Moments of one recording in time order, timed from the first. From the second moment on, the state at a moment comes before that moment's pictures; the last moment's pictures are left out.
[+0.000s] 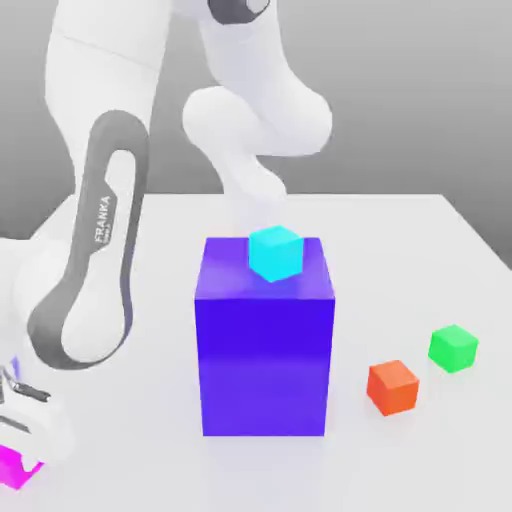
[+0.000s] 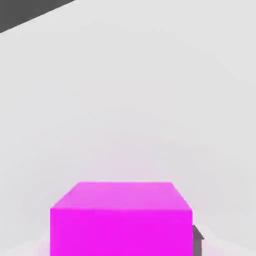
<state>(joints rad) -0.21 0.49 -0.36 -2.27 0.38 2.70 0.32</state>
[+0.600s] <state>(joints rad) 0.14 0.16 -0.03 -2.50 0.15 2.66 -0.03</state>
